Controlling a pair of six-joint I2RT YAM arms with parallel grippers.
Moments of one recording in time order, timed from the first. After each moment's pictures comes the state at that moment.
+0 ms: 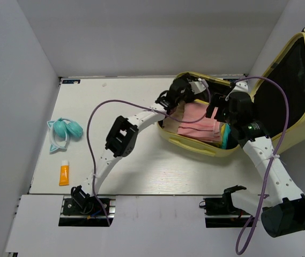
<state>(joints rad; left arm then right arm) -0.75 2.52 2.21 0.13 -0.08 0.62 0.27 1.07 1.05 -0.48 0.16 0.30</state>
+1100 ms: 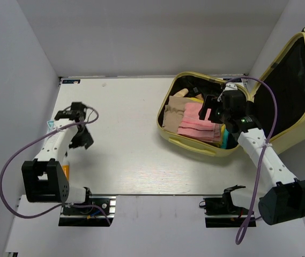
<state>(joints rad) -0.07 1.40 1.17 -1.10 -0.44 -0.49 0.27 1.17 1.05 -0.49 0.05 0.31</state>
